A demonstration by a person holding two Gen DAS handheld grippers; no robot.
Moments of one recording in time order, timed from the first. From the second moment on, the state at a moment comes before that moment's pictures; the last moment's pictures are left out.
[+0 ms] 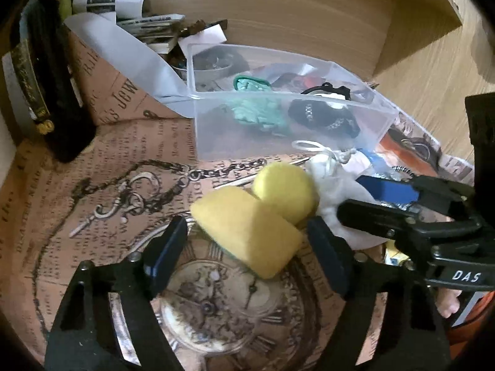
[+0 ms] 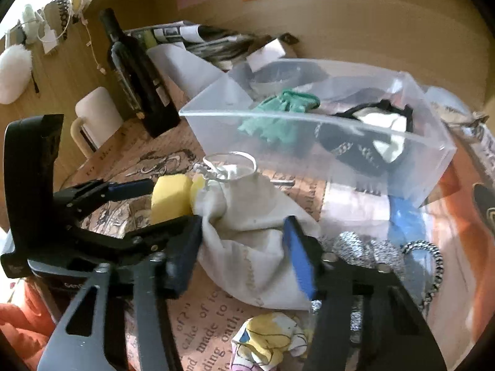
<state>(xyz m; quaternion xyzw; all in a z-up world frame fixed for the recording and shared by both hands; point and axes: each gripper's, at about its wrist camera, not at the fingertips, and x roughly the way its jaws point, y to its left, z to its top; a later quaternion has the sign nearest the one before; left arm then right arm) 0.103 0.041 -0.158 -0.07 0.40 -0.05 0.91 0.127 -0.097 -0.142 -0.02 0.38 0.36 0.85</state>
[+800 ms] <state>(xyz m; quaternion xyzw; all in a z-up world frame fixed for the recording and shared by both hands) 0.090 0.057 -0.087 -0.06 0.30 -0.06 0.95 0.120 -0.121 -0.072 0.01 0.25 0.35 0.90</state>
